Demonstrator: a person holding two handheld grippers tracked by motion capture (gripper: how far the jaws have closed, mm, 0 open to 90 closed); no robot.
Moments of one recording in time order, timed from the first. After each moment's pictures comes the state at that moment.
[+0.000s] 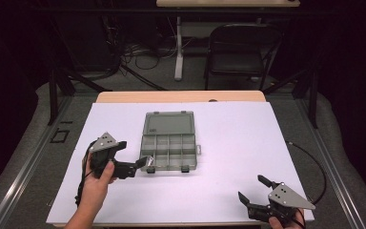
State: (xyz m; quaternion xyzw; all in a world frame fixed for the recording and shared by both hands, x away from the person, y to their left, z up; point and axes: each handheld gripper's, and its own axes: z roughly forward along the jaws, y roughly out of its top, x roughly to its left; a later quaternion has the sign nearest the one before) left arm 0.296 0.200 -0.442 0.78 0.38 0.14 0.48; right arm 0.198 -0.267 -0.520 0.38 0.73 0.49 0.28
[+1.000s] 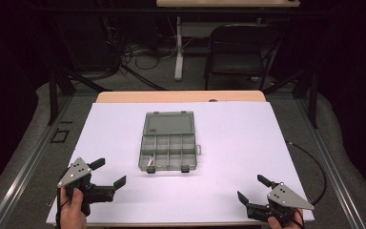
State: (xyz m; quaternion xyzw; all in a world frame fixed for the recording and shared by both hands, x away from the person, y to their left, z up) left arm 0.243 0.252 -0.481 0.74 0.38 0.18 0.52; right arm 0.198 -0.266 -0.521 0.38 0.73 0.49 0.29
